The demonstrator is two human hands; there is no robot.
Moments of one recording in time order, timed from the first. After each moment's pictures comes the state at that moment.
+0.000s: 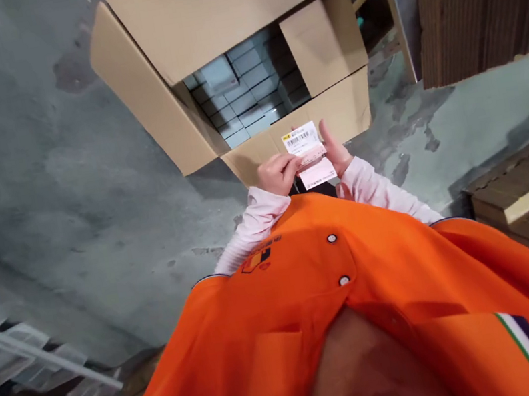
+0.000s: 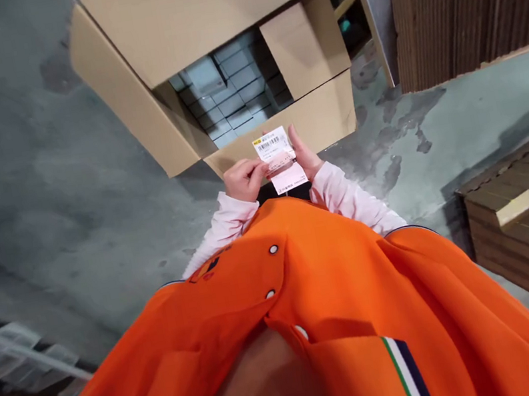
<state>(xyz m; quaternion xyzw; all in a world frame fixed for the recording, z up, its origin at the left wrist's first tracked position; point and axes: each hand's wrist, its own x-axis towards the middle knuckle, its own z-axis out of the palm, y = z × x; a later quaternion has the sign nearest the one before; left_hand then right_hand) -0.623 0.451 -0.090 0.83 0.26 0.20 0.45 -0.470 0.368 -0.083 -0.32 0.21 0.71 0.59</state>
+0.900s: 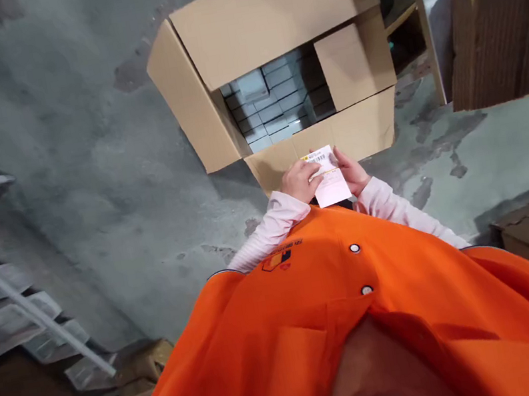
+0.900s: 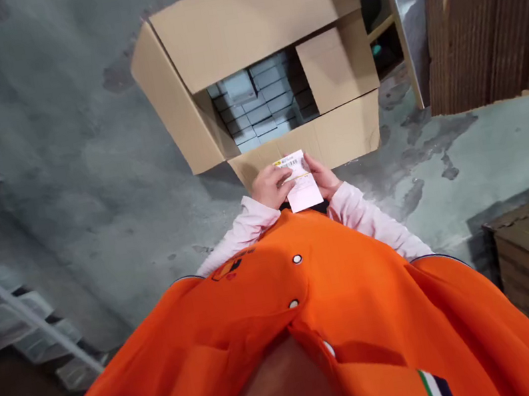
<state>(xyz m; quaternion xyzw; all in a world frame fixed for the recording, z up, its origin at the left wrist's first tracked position) -0.626 0.446 -0.096 0.85 0.31 0.05 0.42 -0.486 0.360 -0.095 -0.38 0.15 0.74 0.53</state>
